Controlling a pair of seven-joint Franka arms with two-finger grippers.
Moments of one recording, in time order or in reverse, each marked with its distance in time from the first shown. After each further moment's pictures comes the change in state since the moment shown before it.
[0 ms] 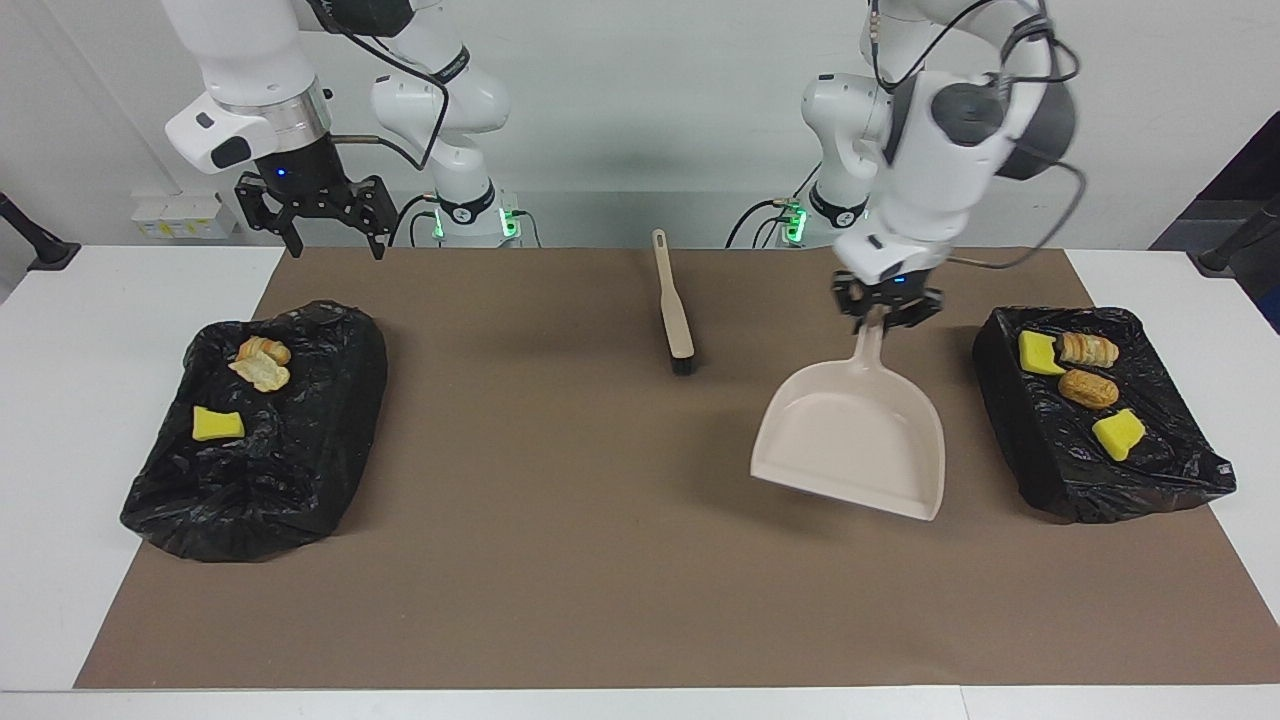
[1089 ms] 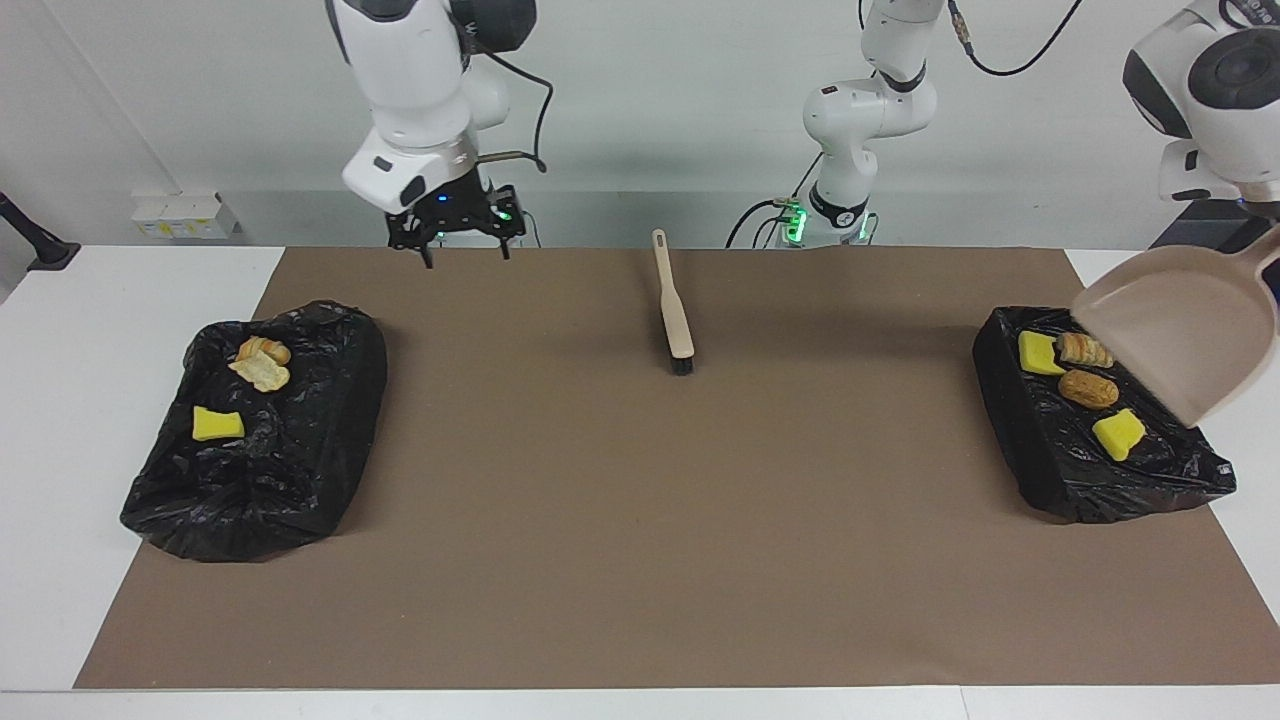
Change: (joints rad) left arm 0.548 0.008 0.014 0.271 0.718 -0.277 1.501; right arm 0.129 0.075 0.055 0.033 0.027 -0.061 0.026
